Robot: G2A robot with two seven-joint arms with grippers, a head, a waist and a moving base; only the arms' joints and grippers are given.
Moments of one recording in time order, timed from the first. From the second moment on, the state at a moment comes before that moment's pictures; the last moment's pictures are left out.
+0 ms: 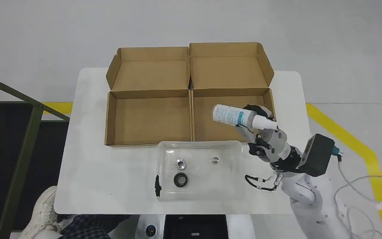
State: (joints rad) left arm -0.01 -0.37 -0.75 -1.25 2.03 -0.40 0.22; right arm -1.47 -1.14 1.37 -2.06 -1.08 -0.65 -0.39
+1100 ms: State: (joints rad) left arm -0.01 -0.37 -0.75 -1.25 2.03 -0.40 0.22; right arm -1.23 -1.15 1.19 -1.80 -1.28 -0.63 0.07
